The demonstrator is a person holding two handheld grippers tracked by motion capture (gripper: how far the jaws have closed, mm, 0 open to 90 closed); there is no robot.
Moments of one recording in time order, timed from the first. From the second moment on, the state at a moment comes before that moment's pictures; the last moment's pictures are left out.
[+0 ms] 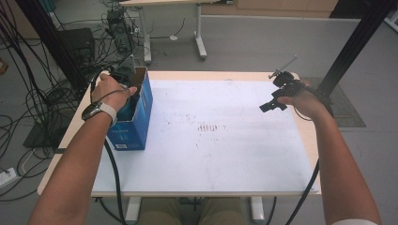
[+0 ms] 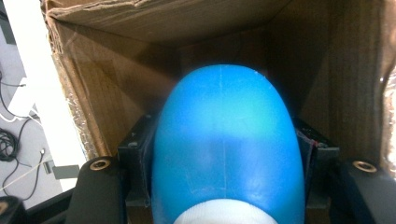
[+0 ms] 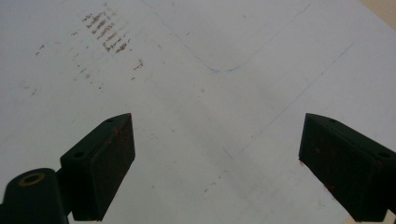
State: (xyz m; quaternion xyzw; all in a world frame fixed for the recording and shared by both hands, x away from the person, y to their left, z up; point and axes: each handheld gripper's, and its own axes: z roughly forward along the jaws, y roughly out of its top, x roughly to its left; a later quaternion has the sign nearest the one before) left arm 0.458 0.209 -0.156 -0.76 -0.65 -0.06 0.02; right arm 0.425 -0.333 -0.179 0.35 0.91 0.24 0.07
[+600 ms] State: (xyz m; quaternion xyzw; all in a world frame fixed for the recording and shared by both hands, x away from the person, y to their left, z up) left arm 0.454 0.216 -0.149 -0.76 -0.65 -0.06 0.00; right arm 0.424 -0.332 -0.178 0.34 0.91 0.23 0.07
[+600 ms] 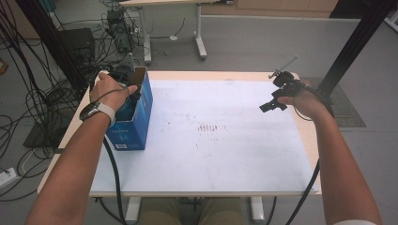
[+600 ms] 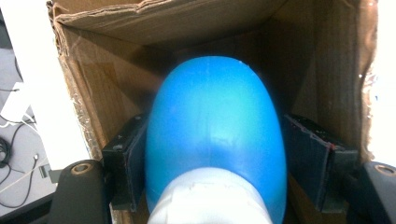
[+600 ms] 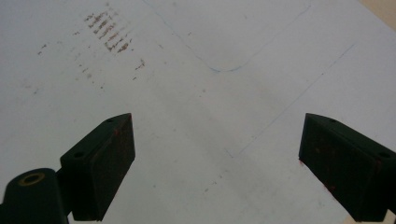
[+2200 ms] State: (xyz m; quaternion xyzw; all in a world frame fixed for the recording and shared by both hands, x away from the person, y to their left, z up) left arm 0.444 0.217 -0.079 -0.80 -0.59 -0.04 -0.03; right arm 0.412 -0.332 -0.167 0.34 0.91 0.23 0.07
